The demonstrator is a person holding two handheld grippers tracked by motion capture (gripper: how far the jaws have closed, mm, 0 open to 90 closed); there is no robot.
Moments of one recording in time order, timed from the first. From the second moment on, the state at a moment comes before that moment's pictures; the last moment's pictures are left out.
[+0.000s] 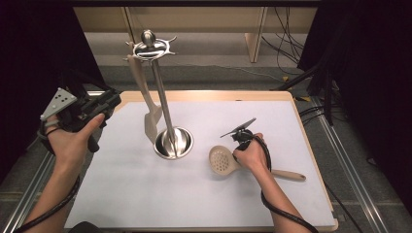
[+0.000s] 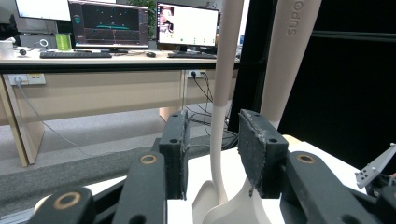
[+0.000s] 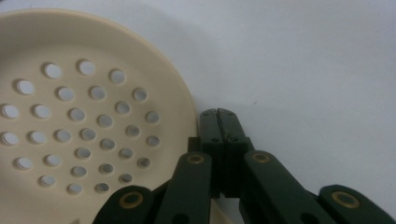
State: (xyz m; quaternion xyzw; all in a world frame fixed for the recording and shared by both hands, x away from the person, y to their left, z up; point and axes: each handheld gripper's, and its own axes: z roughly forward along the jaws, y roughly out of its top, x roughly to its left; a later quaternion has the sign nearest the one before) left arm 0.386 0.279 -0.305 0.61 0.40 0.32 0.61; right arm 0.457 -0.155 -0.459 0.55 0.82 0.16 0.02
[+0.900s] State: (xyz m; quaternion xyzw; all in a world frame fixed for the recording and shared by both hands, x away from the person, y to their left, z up) left arm 0.387 0.279 -0.308 0.61 0.40 0.31 0.61; right arm 0.383 -0.141 -0.456 0.42 0.90 0.11 -0.01
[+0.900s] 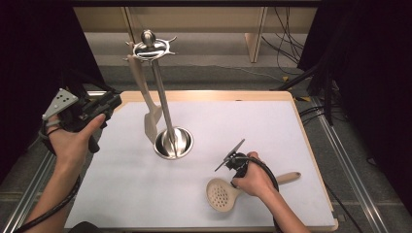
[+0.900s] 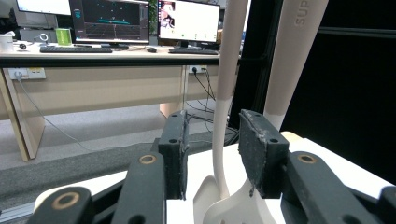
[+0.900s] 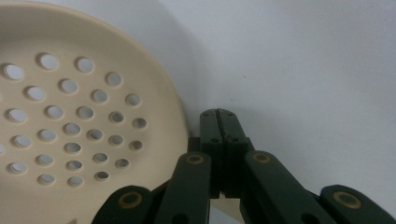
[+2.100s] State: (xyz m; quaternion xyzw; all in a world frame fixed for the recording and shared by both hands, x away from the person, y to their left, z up) left arm 0.387 0.276 -0.309 0.61 0.41 0.30 0.61; right arm 0.340 -0.246 -0.432 0.59 0.80 0.15 0.03
